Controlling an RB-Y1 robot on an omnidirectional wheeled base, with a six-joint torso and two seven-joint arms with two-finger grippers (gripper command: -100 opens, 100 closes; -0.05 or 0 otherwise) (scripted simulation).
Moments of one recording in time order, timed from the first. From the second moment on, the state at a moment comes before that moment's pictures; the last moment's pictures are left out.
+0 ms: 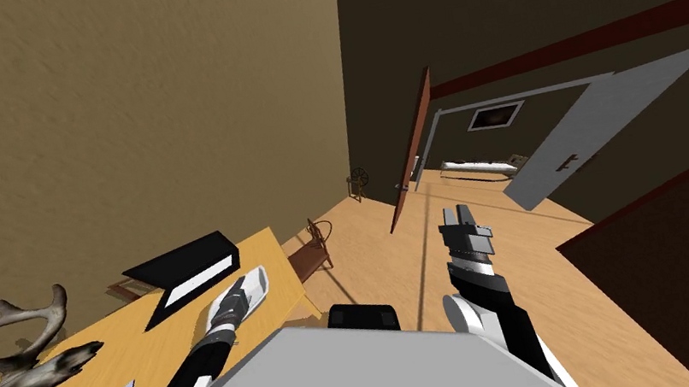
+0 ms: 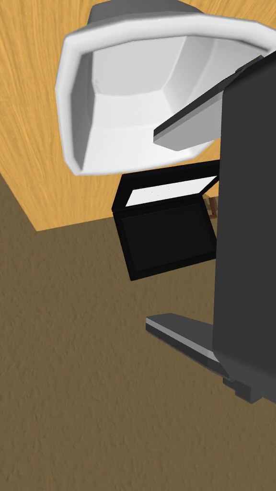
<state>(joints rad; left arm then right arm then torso) 0.83 0.18 0.34 -2.00 0.00 0.07 0.32 0.55 -0.01 -0.06 -2.23 -0.12 -0.55 0.05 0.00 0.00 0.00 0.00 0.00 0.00</state>
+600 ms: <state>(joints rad) 0.94 0.14 0.39 -1.93 0.06 0.18 0.37 0.55 -0.01 -0.06 -2.23 -0.12 -0.55 0.05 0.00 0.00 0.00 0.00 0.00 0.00</state>
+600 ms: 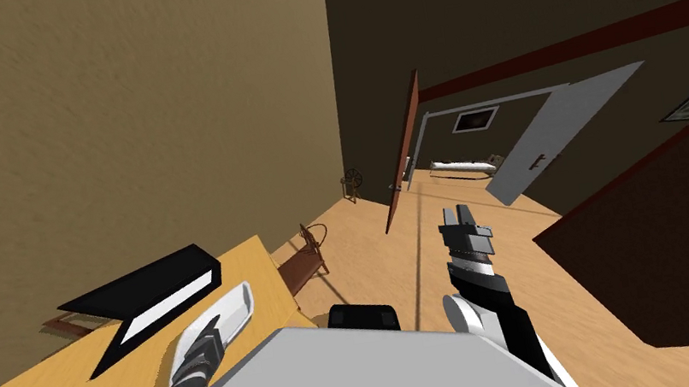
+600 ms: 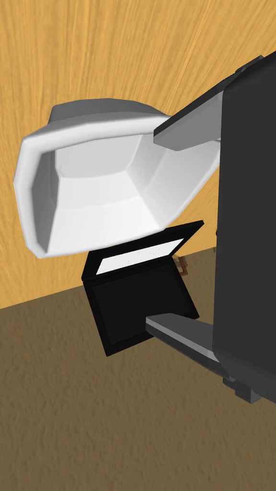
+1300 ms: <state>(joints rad) 1.03 0.13 0.47 -1.83 0.20 0.33 0.43 0.55 -0.01 -0.06 -2.23 -0.12 -0.55 0.05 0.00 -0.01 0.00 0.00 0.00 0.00</state>
